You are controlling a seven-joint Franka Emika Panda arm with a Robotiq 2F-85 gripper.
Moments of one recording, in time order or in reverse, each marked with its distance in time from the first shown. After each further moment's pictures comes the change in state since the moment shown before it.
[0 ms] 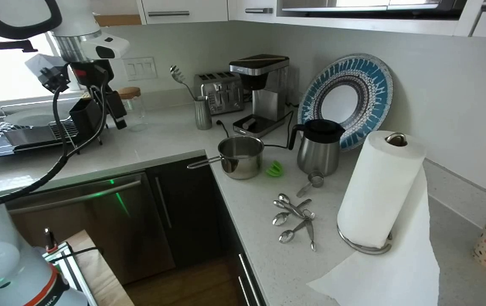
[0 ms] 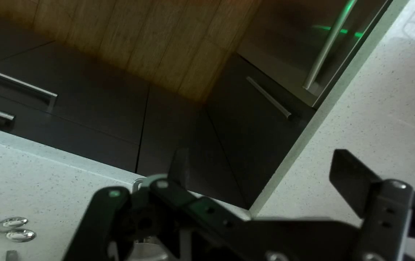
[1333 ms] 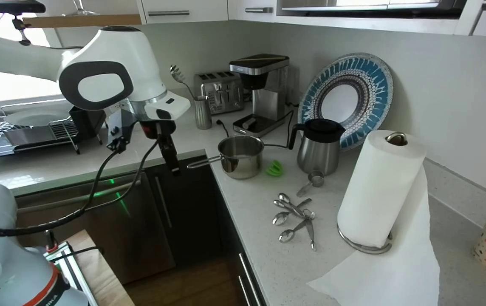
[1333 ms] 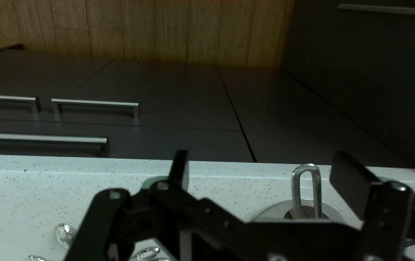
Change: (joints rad) arm -0.236 0.215 -0.034 -0.187 -0.124 0.431 0.127
